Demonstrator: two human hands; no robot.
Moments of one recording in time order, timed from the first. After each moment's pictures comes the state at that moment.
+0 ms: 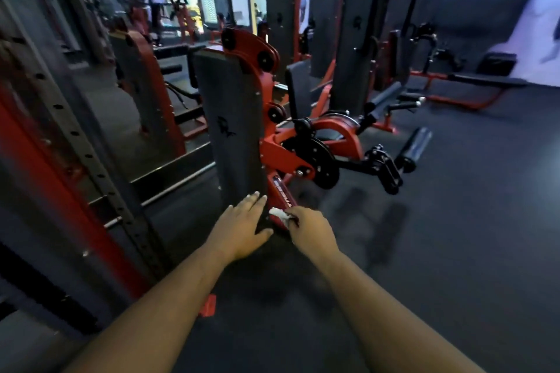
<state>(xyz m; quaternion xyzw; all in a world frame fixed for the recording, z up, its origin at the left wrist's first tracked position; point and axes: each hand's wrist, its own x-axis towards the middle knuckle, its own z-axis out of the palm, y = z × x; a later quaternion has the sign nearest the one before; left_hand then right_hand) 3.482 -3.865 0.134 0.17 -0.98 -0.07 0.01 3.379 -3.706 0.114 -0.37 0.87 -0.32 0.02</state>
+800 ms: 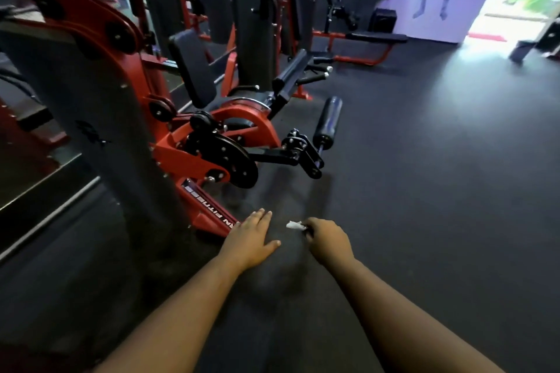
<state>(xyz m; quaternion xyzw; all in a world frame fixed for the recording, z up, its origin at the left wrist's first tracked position) 3.171 -3.790 0.023 0.01 -0.99 -0.13 -0.10 3.130 -3.588 0.037 -0.13 0.97 -0.20 0.07</state>
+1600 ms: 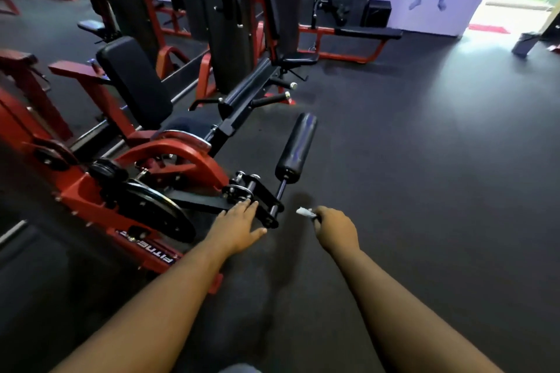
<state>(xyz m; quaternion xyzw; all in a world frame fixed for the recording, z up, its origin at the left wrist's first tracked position) 2.781 -3.691 0.007 0.00 -0.99 -0.07 -0.12 2.739 -3.434 0.015 -0.09 0.98 -0.19 0.04</state>
